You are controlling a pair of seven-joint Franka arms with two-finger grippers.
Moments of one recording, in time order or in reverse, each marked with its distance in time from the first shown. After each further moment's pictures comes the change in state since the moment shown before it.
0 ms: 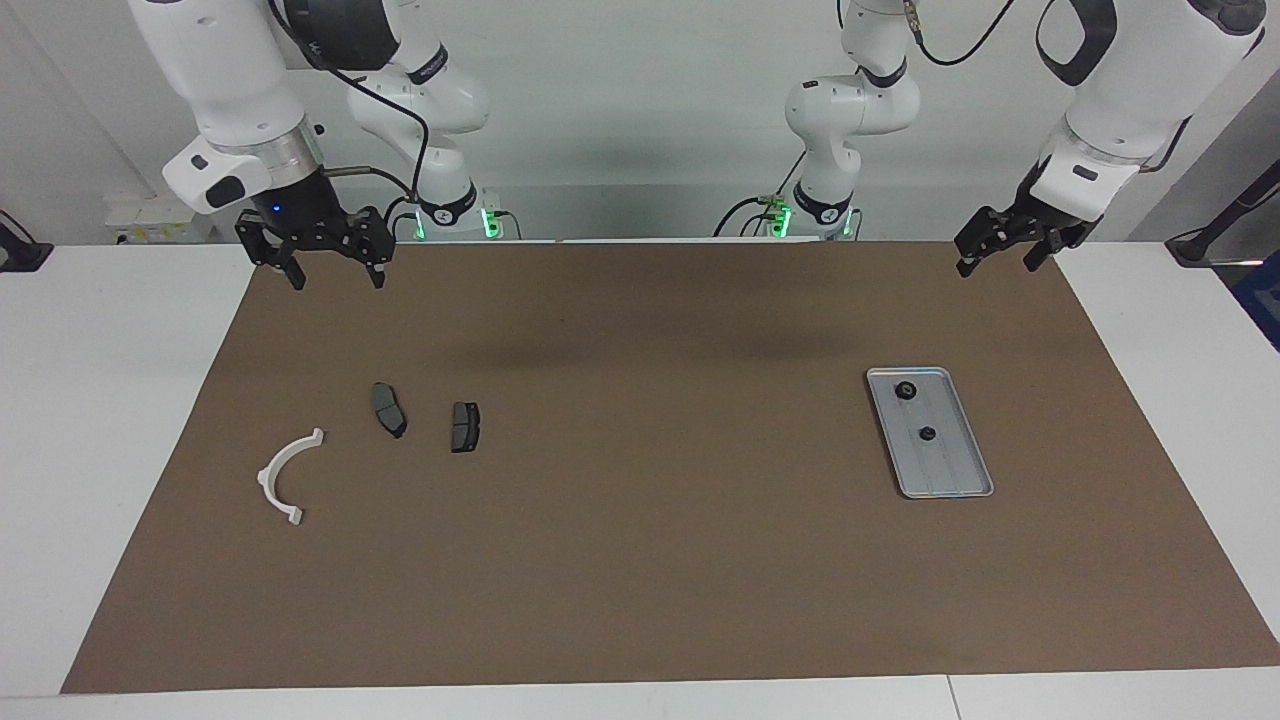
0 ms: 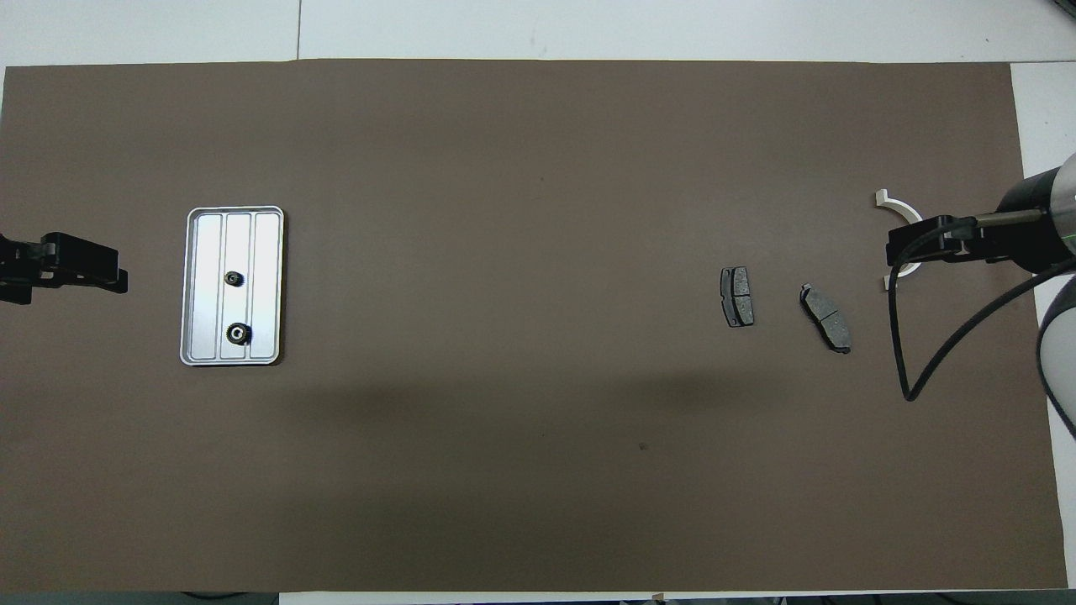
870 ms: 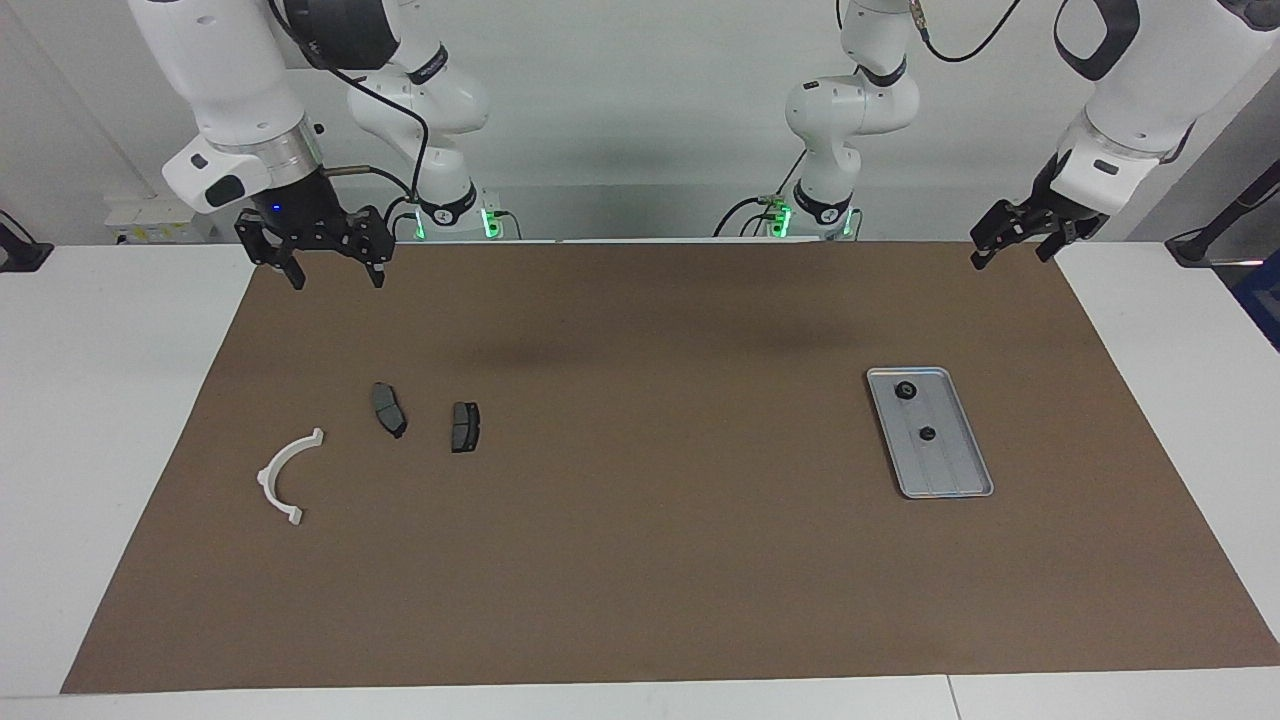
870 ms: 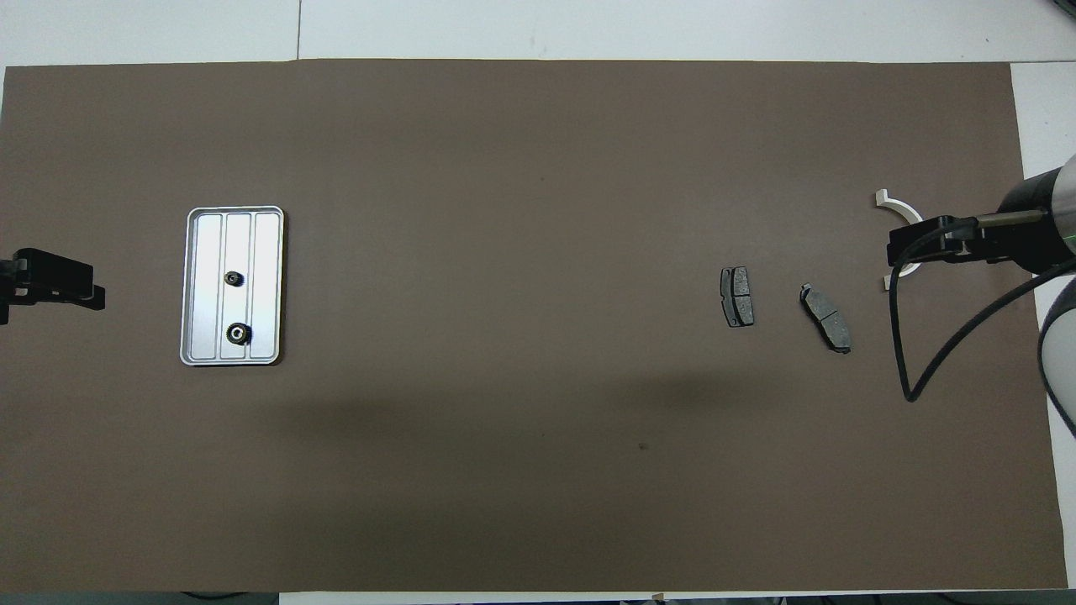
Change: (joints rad) left arm 0.037 -0.026 0.006 -0.042 0.001 -0.020 0.004; right arm -0.002 -0.002 0.000 -0.002 0.000 0.000 0.000
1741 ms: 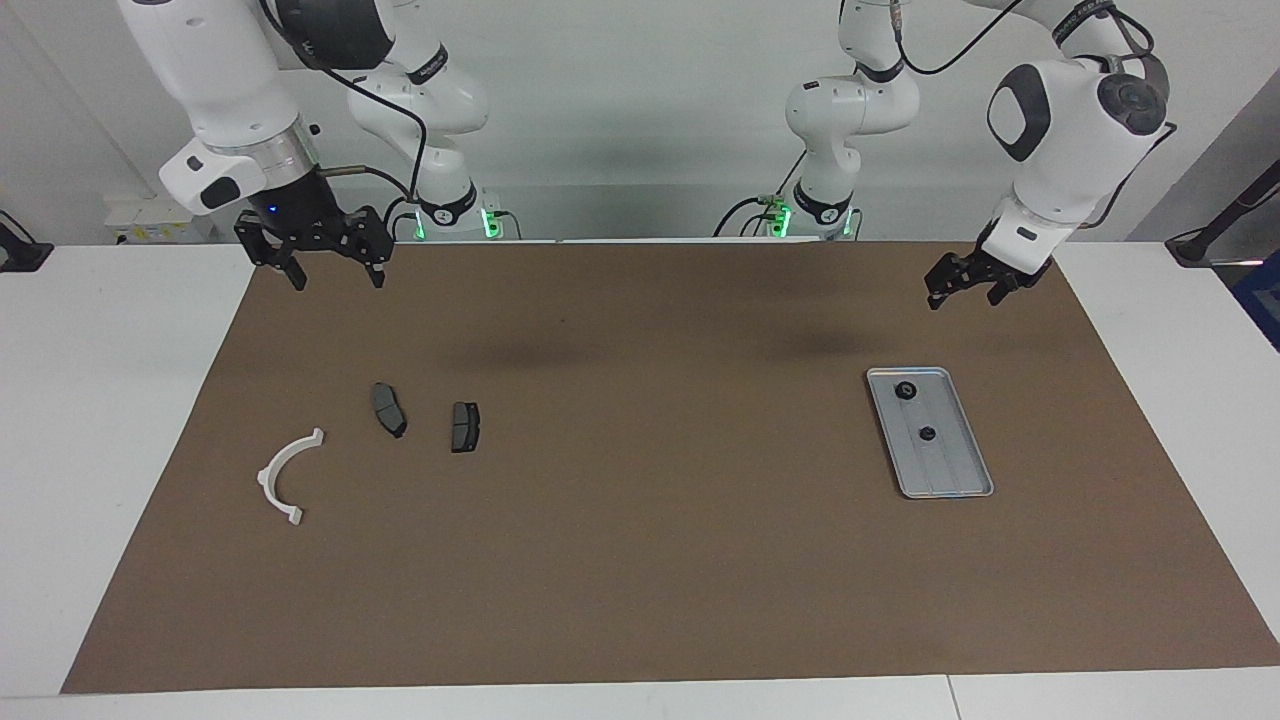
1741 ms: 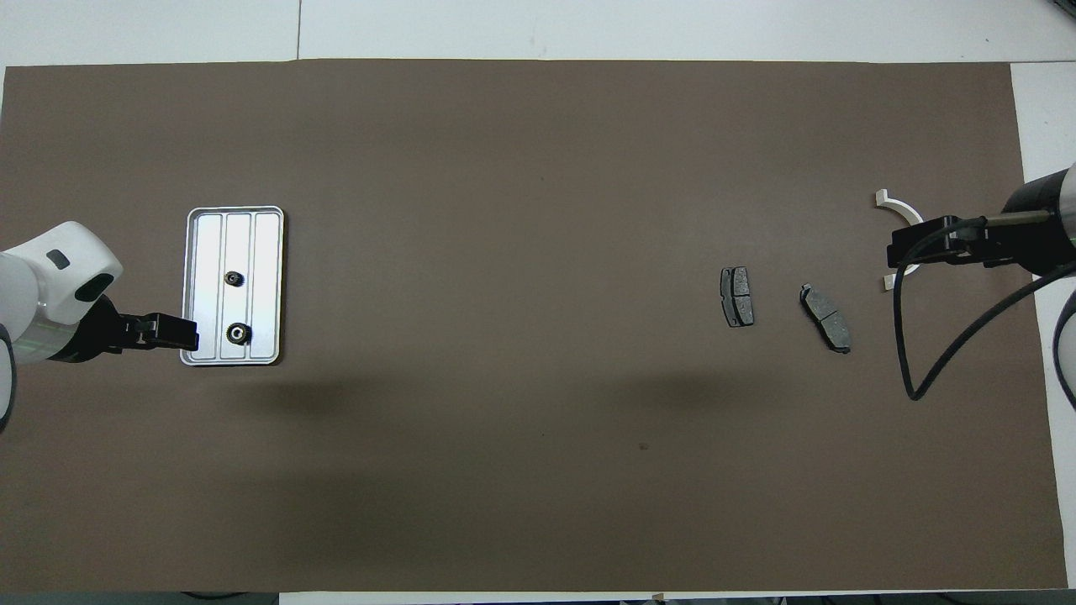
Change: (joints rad) left arm 0.000 -0.062 -0.005 -0.480 0.000 0.431 0.122; right arm -0.011 -0.002 -0.007 -0.010 0.035 0.000 0.000
